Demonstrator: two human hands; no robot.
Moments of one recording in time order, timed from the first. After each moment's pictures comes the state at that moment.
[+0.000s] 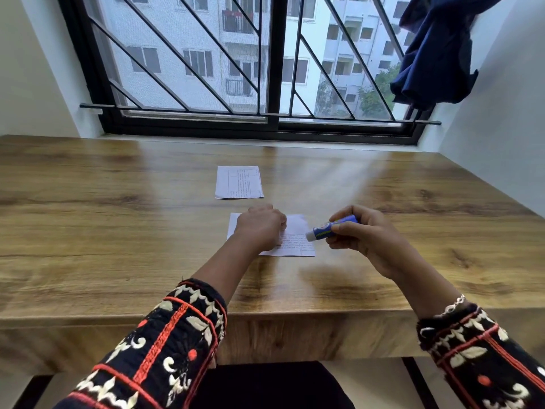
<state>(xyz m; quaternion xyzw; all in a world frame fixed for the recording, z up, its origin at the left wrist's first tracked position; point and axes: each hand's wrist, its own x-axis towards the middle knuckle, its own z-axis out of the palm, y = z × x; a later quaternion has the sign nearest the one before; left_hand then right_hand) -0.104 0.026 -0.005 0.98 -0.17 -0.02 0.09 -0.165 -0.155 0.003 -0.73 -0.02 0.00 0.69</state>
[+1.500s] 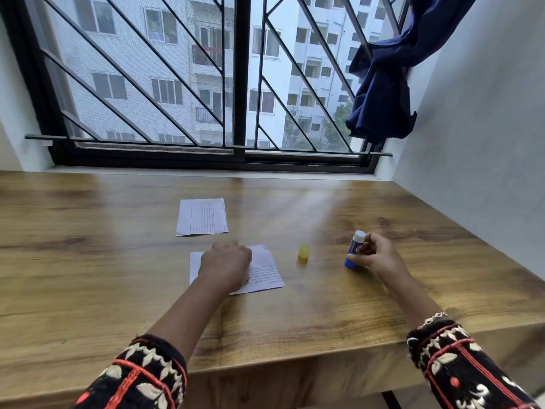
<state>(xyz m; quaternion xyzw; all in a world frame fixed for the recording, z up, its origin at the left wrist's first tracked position) -0.095 0.017 -0.009 0.99 -0.16 -0.02 0.04 -0.142 -0.247 -0.014 -0.81 0.16 -0.16 0.54</state>
